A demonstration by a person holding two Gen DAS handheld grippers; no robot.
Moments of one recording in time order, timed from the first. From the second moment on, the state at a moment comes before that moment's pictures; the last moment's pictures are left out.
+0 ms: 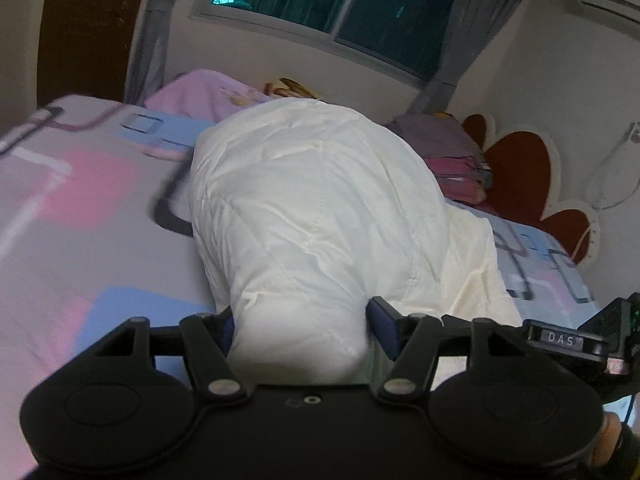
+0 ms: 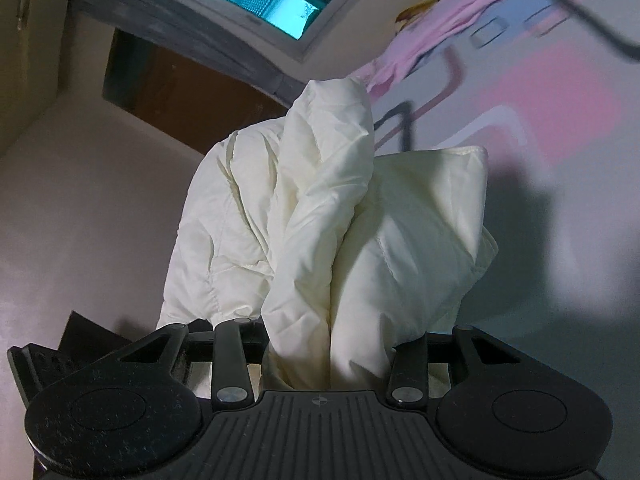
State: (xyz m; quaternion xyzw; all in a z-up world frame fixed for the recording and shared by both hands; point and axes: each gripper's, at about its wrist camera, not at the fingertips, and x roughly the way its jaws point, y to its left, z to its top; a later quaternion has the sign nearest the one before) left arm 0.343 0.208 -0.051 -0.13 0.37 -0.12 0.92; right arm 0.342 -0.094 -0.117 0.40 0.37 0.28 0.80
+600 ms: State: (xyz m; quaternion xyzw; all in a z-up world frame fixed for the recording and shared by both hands) left arm 0.379 0.293 -0.122 -0.04 0.35 -0.11 0.93; right arm 0.389 0.006 -0.178 0.36 0.41 0.19 0.82
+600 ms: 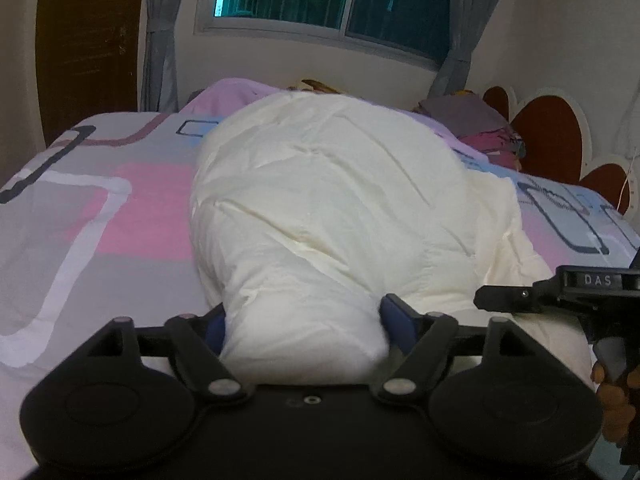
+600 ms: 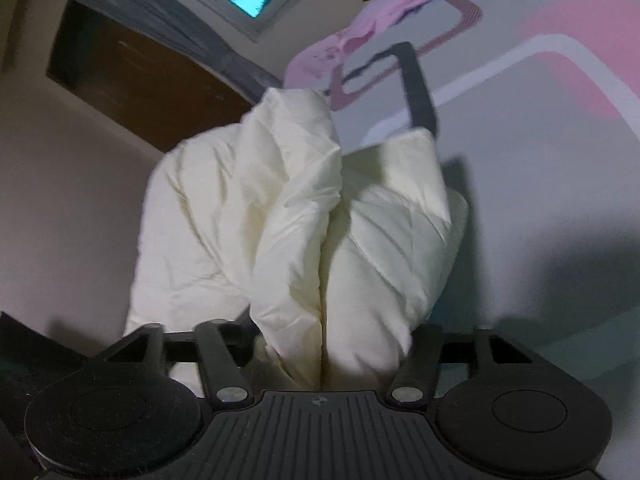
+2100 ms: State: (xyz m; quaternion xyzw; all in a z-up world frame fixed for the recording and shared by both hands) left arm 0.351 0.286 -0.088 -0.03 0.38 -0.08 0.92; right arm 0.430 0.082 -0.138 0.10 0.37 0.05 0.92
